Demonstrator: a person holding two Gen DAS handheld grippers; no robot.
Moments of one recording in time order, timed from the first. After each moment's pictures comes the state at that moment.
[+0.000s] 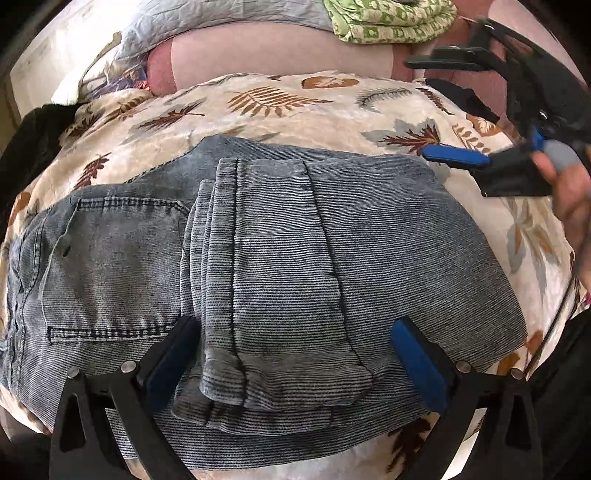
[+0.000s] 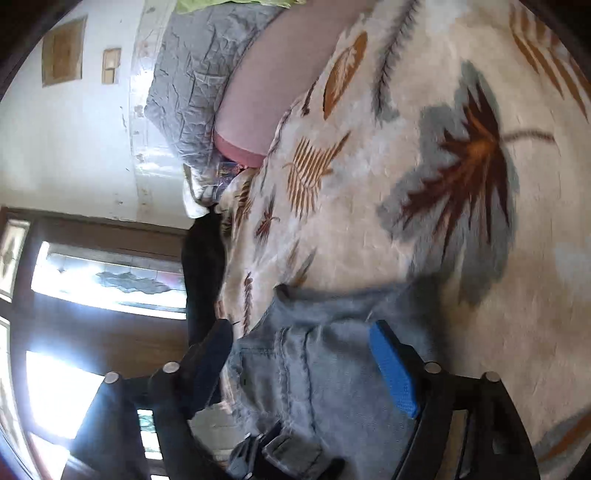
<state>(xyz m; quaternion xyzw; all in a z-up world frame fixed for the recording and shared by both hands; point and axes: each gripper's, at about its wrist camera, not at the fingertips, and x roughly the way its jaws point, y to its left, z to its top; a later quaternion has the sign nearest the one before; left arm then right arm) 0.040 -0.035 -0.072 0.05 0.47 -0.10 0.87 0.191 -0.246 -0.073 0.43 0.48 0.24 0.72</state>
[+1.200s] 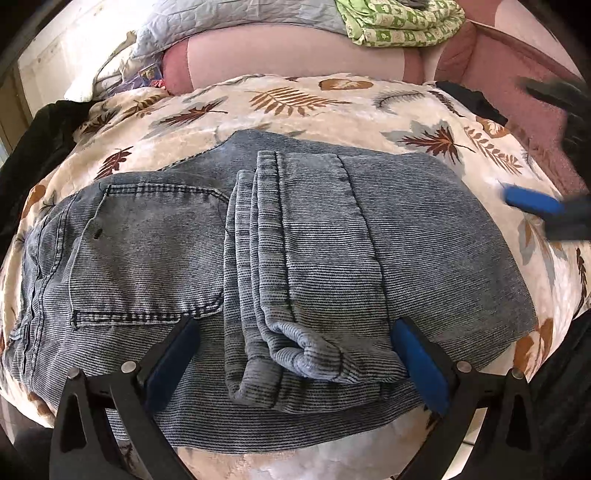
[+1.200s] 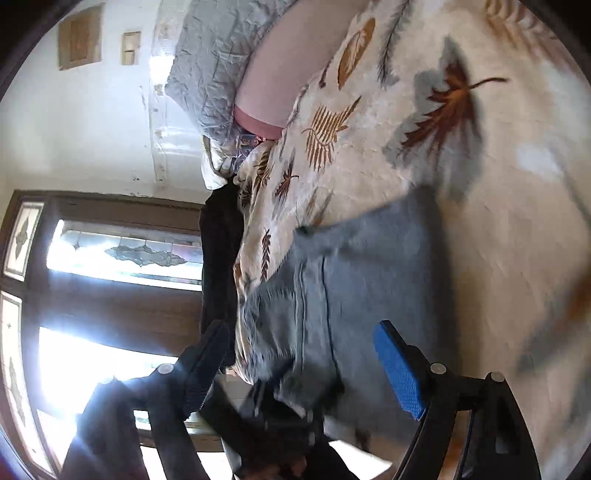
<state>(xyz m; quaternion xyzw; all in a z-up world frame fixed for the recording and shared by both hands) 0.031 -0.002 -0.075 0.05 0.47 -0.09 0.88 0.122 -0.251 -0.067 0.44 0.49 0.30 0.69</state>
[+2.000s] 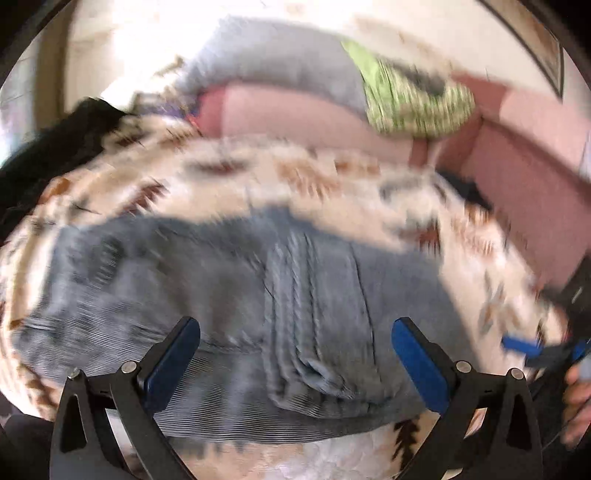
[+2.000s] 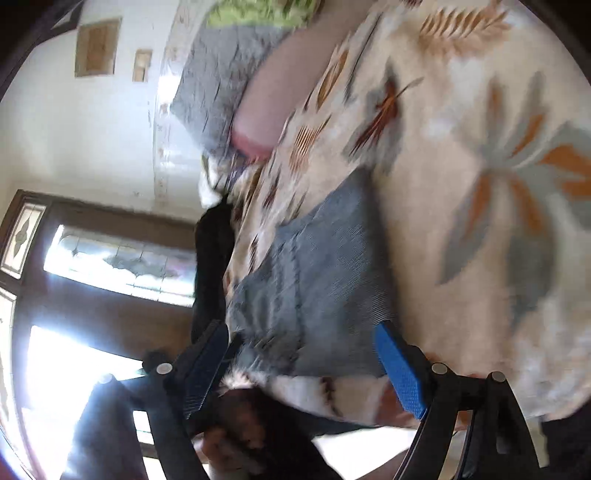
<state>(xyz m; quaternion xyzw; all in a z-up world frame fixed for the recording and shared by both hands) -0.003 0.052 -0.014 -0.08 0.34 -0.08 0.93 0.011 -0.290 -0.073 0.45 0.43 0.25 0.74</state>
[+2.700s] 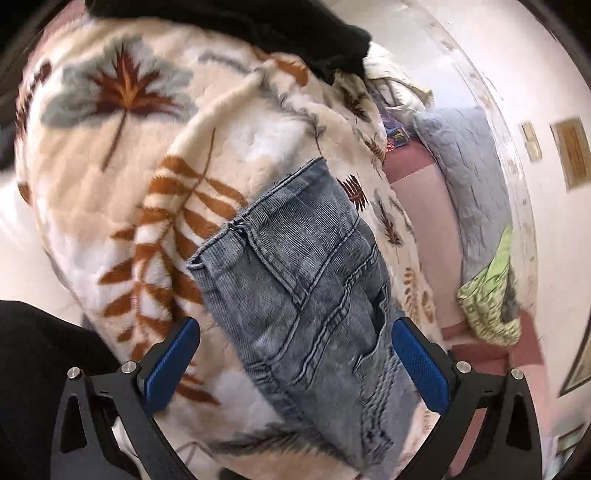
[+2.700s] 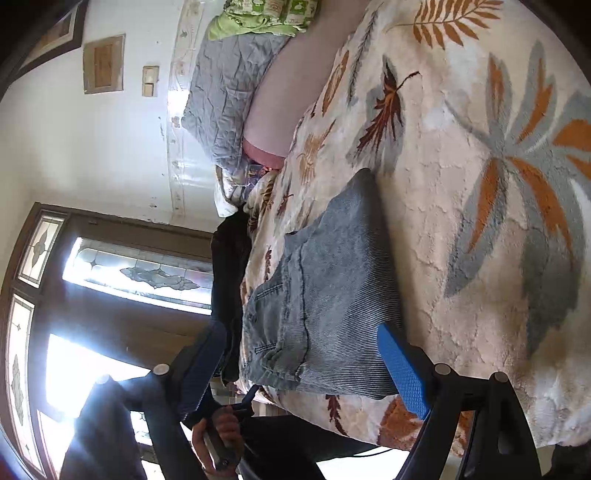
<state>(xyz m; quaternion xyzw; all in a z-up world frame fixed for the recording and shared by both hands) -0.029 0.257 -0.080 -0.51 0.35 0.07 0.78 0.025 -0.288 -0.090 0.48 0.41 0.28 0.72</state>
